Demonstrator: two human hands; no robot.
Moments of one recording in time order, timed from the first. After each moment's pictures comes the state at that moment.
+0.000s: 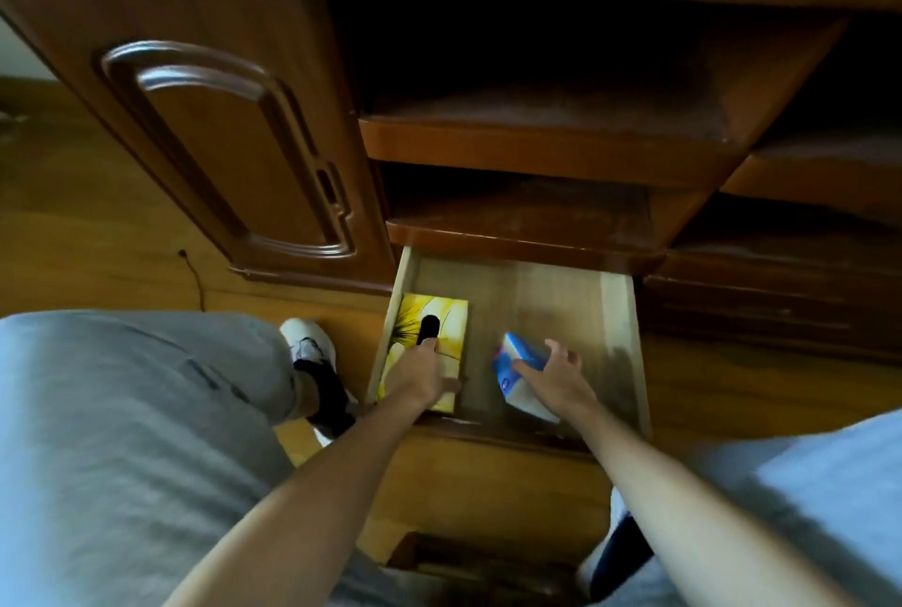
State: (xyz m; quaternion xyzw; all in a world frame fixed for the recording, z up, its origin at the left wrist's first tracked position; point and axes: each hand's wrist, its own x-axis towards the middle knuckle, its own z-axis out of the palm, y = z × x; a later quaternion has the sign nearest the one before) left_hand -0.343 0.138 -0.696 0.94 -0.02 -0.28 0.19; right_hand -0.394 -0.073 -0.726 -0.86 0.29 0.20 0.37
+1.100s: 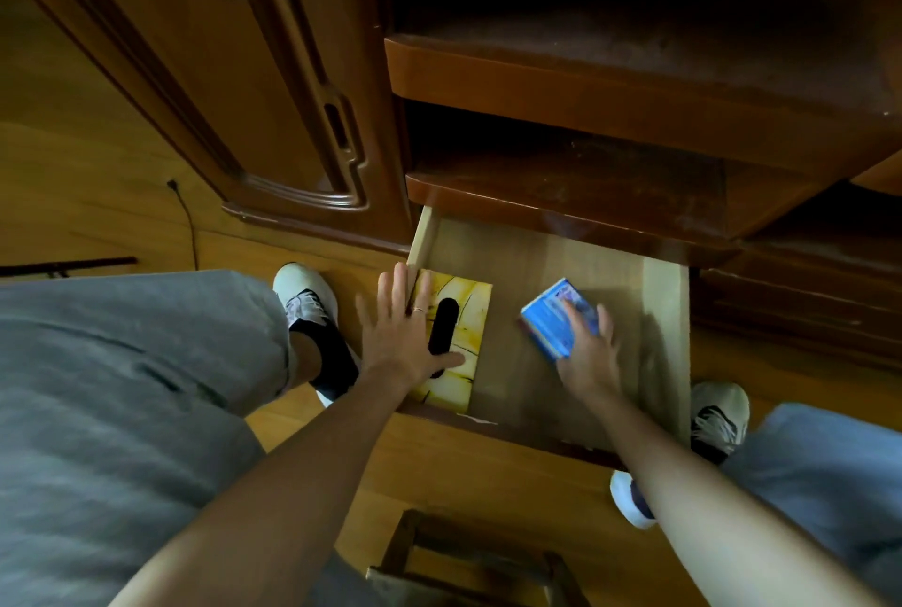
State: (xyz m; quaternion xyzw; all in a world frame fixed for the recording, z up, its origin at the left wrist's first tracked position) left_hand -0.306 0.182 -0.763 0.98 -0.08 -0.15 0.04; right_hand -0.356 -0.083 -0.776 -0.94 0.22 0.16 0.20
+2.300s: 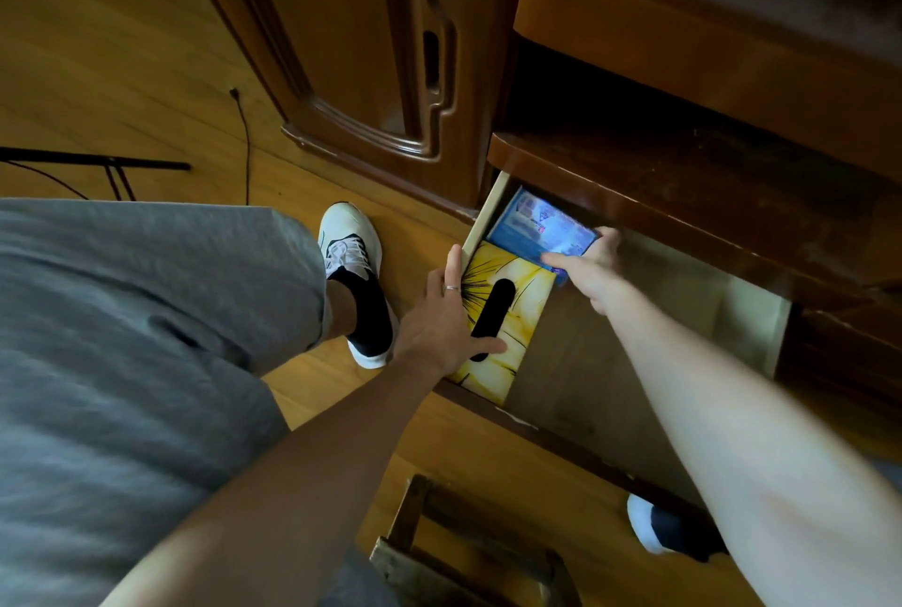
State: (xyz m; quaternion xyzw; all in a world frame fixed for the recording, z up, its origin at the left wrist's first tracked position) left_hand -0.317 0.191 -0.765 0.95 0.04 -0.19 0.27; right_hand -0.211 -0.037 -0.795 -0.82 0.27 0.17 0.48
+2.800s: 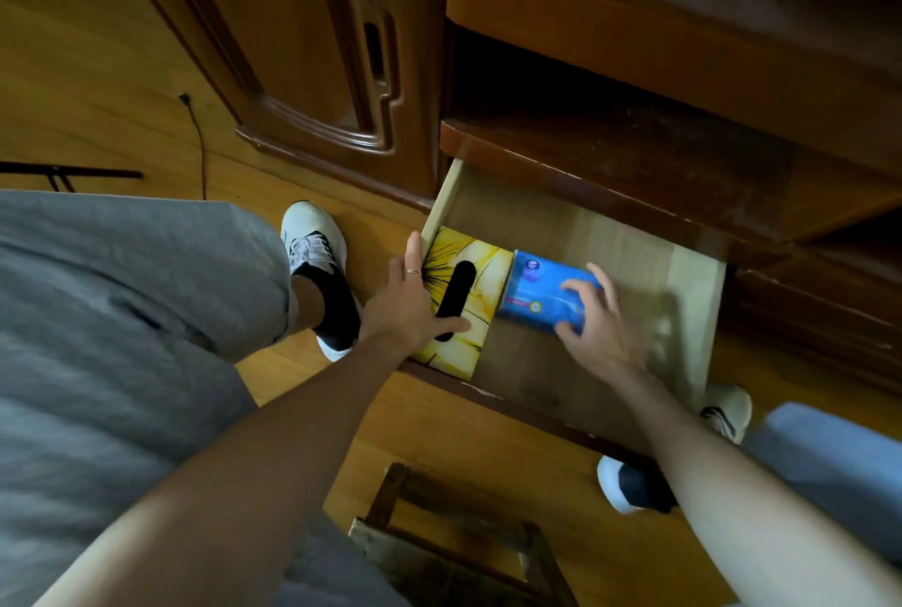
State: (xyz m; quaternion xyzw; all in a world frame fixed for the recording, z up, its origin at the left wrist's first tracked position) left_hand -0.316 0.192 -0.758 0.94 0.03 -0.20 0.26; right_hand -0.341 -0.109 -0.789 -0.96 0.03 0.11 0.25
